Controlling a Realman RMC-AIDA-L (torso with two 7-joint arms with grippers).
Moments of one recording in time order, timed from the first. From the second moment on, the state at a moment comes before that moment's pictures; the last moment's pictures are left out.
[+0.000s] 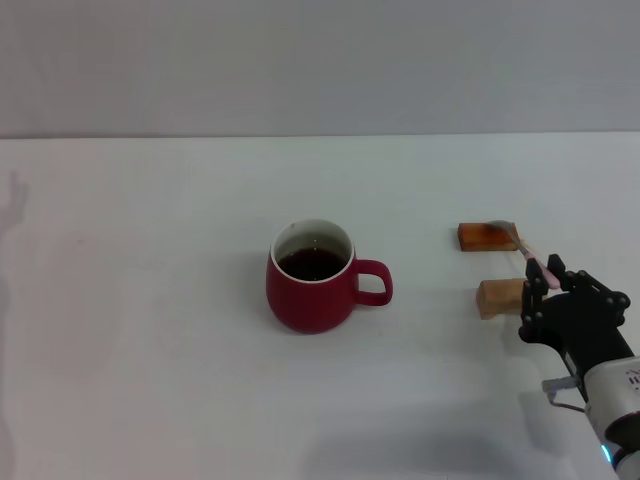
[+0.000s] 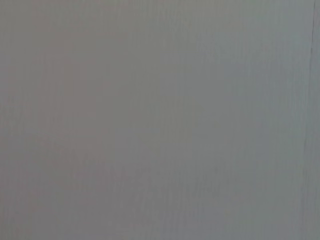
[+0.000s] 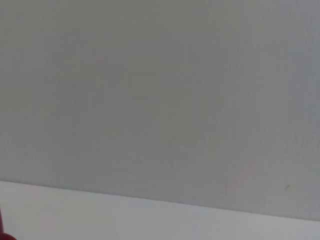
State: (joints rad) left arm -0.43 -2.05 -1.74 -0.30 2.72 0.94 -0.09; right arm 0.07 2.08 0.68 0.84 -2.08 -0.85 -0.55
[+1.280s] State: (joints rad) left arm -0.43 -2.06 -1.74 -0.29 2.72 0.94 -0.10; right arm 0.12 2.08 0.71 0.85 -2.09 -0.88 -0.60
